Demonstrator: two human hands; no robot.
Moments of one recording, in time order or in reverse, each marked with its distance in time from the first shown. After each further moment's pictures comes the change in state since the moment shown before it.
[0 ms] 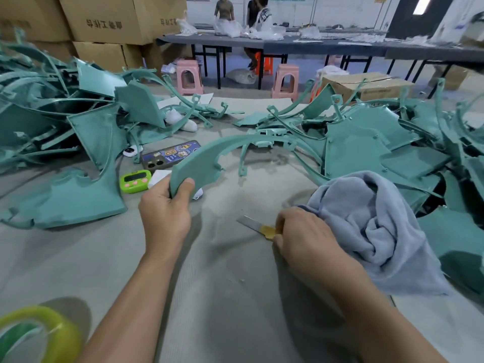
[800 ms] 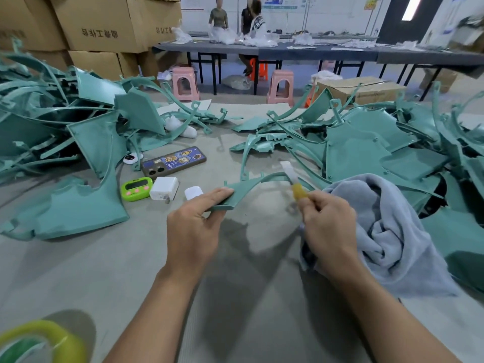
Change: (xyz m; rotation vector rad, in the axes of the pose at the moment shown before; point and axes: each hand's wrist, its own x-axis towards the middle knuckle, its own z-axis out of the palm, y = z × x) left_hand -0.031 0.022 0.006 0.064 -0.245 0.251; right_hand 0.003 0.017 0.009 0.757 0.714 0.004
